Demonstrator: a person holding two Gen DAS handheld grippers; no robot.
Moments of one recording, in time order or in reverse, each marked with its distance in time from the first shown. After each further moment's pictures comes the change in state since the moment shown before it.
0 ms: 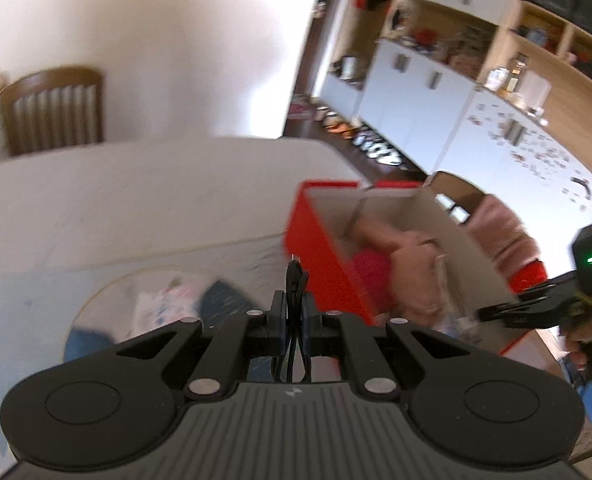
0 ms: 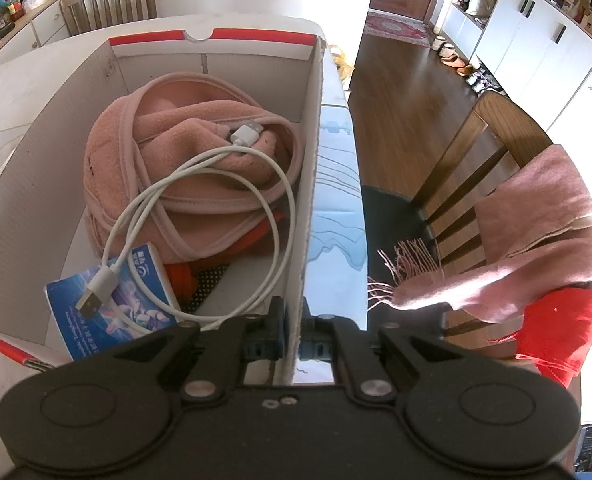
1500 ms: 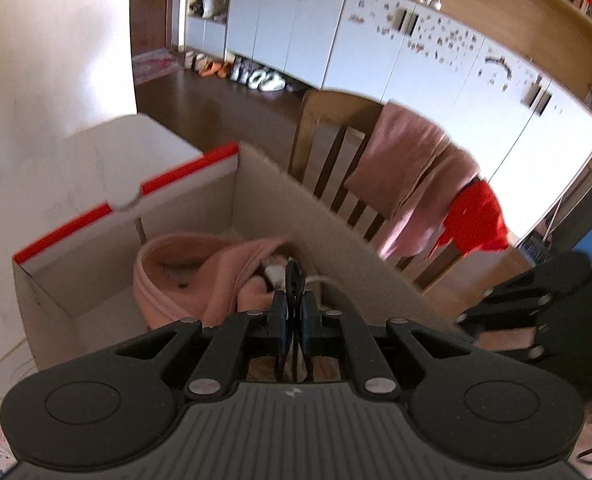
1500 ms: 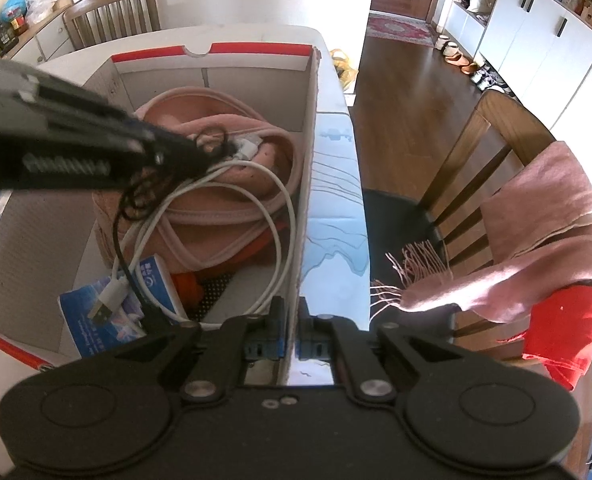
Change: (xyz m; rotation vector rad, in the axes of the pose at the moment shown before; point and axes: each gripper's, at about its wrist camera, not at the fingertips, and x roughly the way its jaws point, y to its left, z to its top) left arm 0.185 -0.156 0.042 0.328 0.236 -0.215; right arm -0.005 -0.007 0.001 0.027 -0.014 0.039
